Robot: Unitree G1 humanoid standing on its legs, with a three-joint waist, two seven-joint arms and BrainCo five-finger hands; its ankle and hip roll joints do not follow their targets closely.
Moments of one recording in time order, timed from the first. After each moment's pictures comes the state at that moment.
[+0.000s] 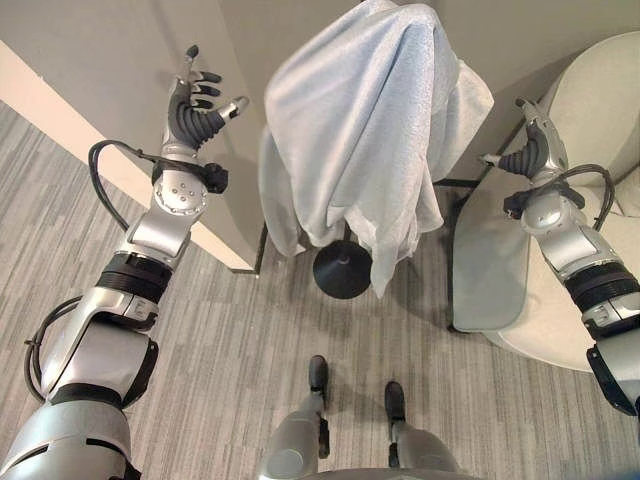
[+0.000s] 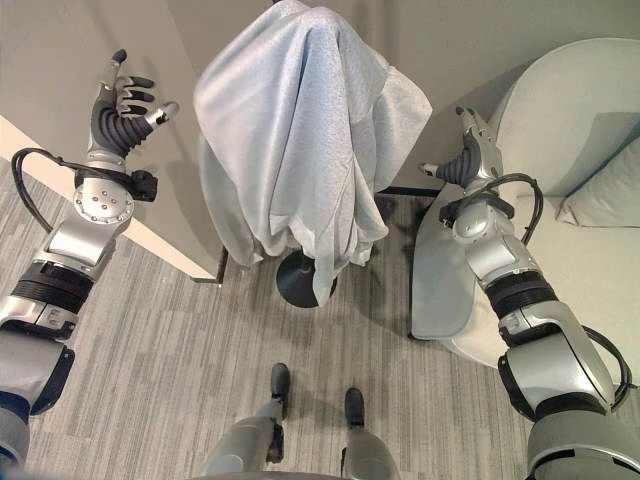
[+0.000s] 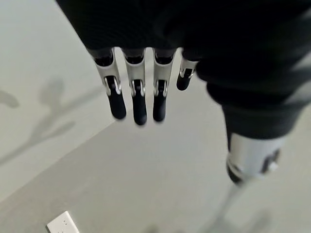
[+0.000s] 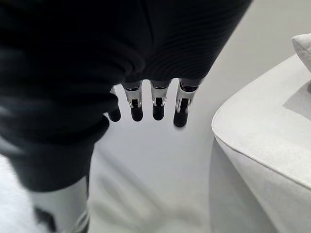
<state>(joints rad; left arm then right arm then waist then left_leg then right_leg) -0.80 0.74 -0.29 0.48 -0.18 -0.12 0.39 -0.80 -0.71 0.34 0.59 -0.13 0.03 -0.39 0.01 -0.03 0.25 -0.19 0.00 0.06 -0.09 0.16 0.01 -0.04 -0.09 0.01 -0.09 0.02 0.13</state>
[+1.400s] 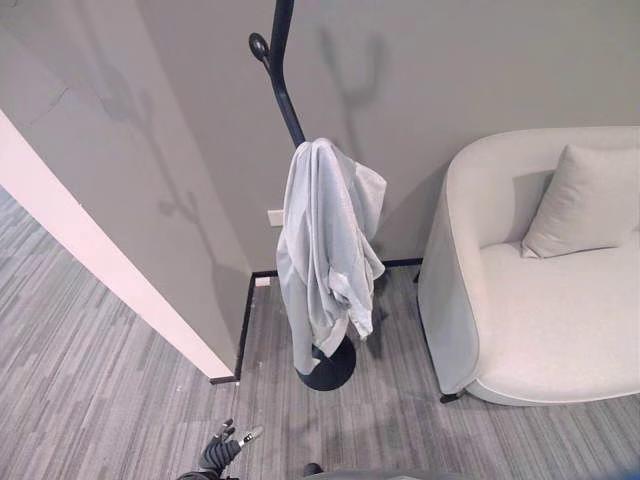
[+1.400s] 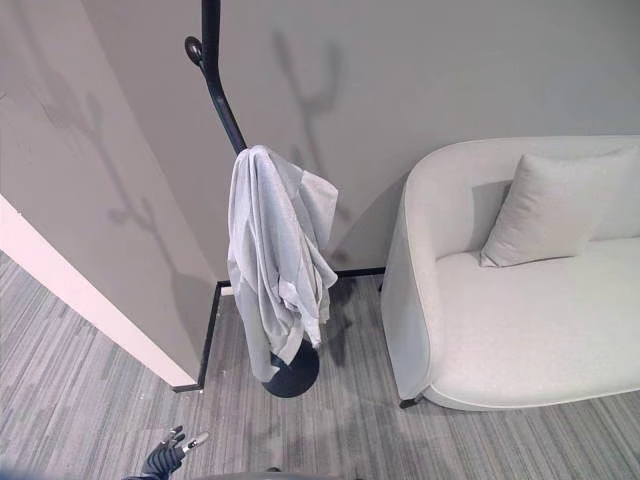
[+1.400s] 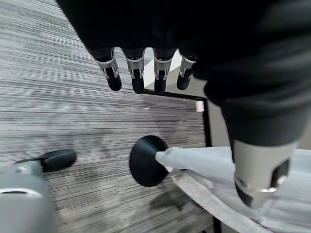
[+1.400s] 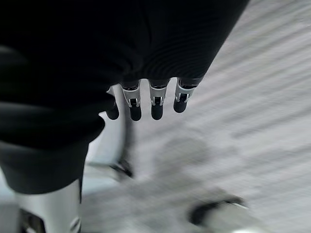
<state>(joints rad) 0.23 0.26 -0.06 0.89 -0.21 -0.11 0.00 0.35 -0.27 -0.05 0.98 0.10 -0.10 -0.07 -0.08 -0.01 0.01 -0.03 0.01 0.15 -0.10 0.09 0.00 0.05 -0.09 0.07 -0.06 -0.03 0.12</state>
